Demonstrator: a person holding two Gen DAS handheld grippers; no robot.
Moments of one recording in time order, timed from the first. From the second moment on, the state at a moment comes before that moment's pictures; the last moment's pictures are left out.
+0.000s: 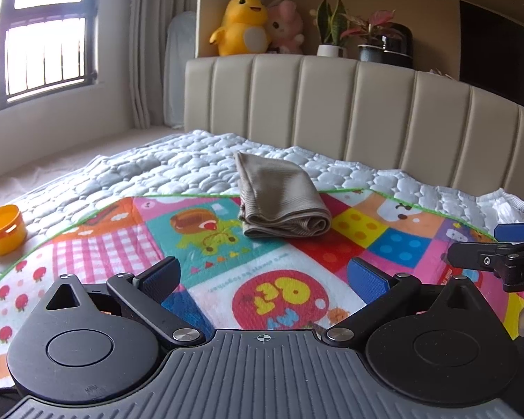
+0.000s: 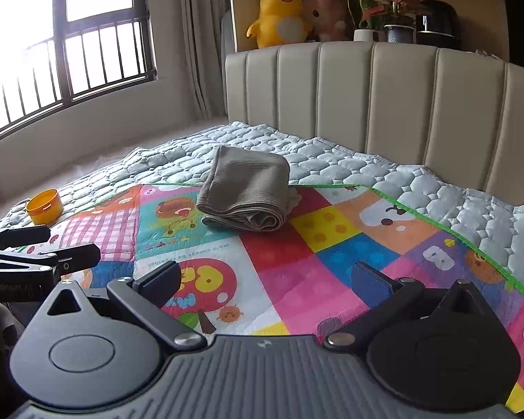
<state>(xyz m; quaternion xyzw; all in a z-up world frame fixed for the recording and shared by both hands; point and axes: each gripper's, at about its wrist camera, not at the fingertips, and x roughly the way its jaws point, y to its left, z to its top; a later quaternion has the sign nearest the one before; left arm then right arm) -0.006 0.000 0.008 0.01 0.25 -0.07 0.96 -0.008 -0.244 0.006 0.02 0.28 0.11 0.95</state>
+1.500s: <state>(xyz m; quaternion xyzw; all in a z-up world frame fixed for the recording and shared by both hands) -0.006 -0.001 0.007 0.00 0.25 -0.06 0.96 -0.007 -0.239 0.004 0.01 0.29 0.11 0.95</state>
